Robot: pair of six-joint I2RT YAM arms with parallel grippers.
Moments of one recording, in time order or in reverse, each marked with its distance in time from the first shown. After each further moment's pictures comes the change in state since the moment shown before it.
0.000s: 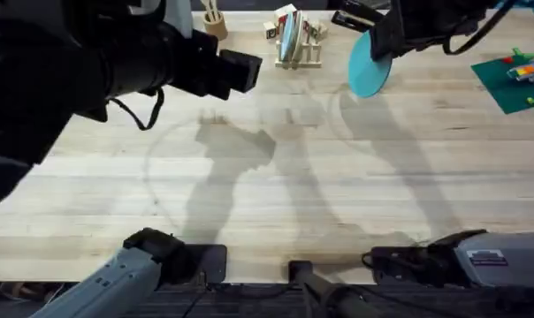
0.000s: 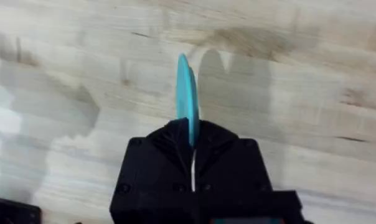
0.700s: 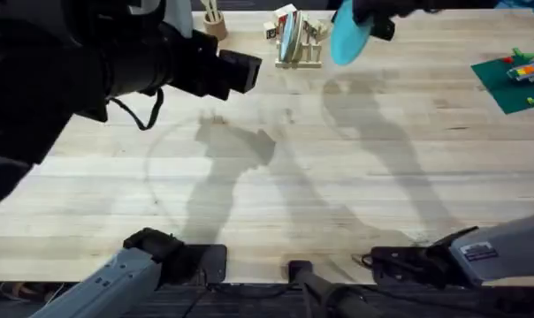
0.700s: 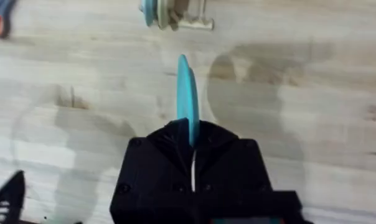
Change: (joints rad) left arm 0.000 0.000 0.000 0.000 -0.004 0.011; right arm 0.081 0.135 0.276 -0.041 0.030 0.188
